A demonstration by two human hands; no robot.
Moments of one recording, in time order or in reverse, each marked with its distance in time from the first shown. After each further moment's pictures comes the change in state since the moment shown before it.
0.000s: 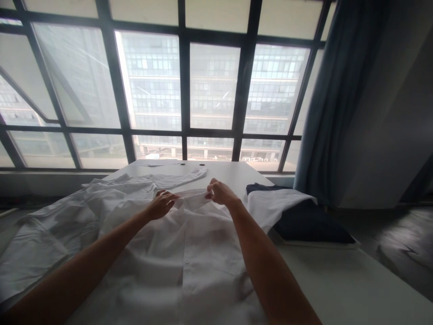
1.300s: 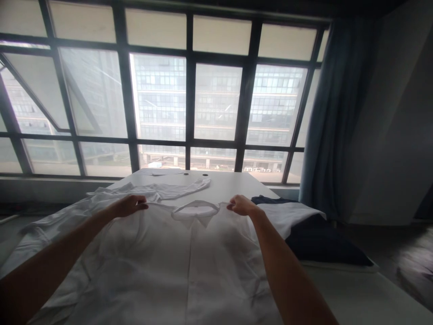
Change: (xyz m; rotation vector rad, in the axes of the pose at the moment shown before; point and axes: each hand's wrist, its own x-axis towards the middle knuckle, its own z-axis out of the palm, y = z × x) left_hand -0.028 -0.103 -0.102 -0.003 -0.147 -0.098; right_hand -0.016 0.057 -0.016 0.051 -0.215 0.403
